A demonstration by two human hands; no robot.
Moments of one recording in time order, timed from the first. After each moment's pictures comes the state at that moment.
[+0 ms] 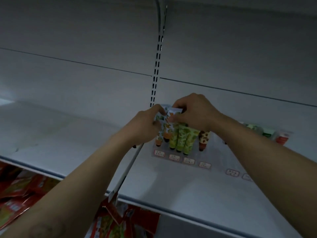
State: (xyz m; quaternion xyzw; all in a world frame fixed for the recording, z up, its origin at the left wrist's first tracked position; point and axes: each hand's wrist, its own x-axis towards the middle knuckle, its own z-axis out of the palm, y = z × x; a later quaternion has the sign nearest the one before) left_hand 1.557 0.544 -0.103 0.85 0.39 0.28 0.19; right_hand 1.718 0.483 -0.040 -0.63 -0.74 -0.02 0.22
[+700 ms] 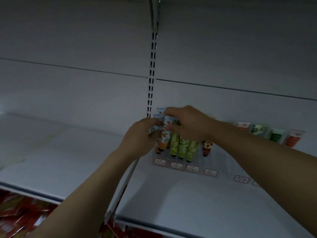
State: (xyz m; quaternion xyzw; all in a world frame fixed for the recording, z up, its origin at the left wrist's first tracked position) left_hand 1.573 0.584 -0.149 0.84 0.35 0.39 0.15; right_hand 1.739 0.523 -0.074 -0.57 -0.81 -0.01 0.15
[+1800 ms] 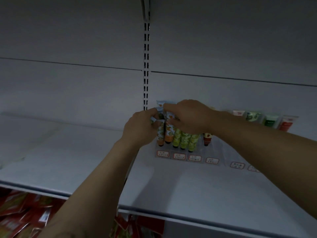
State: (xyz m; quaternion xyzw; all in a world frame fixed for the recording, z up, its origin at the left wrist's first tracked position) left_hand 1.581 0.574 -0.133 0.83 0.42 0.34 0.13; right_hand 1.740 0.515 -0.073 -0.58 -0.80 -0.14 0.03
